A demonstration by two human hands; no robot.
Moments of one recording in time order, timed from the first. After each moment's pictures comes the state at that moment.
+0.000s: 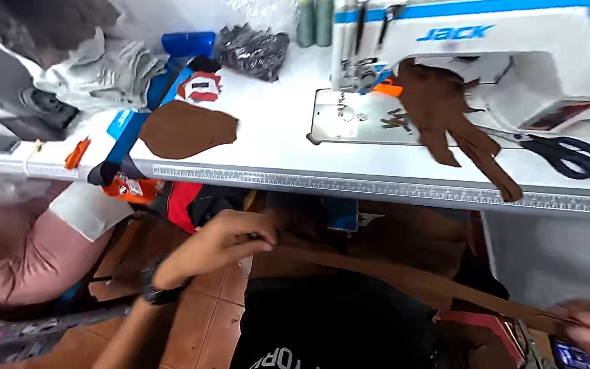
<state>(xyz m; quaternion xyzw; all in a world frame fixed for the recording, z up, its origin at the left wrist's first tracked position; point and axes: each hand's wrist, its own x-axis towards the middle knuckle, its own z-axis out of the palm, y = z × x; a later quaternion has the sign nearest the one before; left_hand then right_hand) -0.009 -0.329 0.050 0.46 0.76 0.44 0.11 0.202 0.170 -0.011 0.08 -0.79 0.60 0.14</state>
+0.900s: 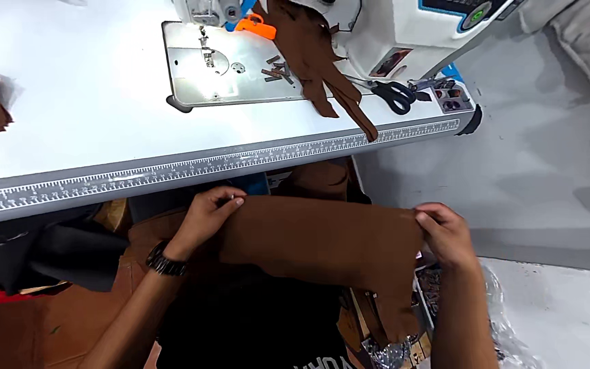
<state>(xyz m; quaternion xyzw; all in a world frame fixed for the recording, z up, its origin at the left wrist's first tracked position) -0.056 -0.210 -0.114 0.29 0.75 0.57 0.19 0.238 0.200 -0.056 -0.27 -0.78 0.53 0.18</state>
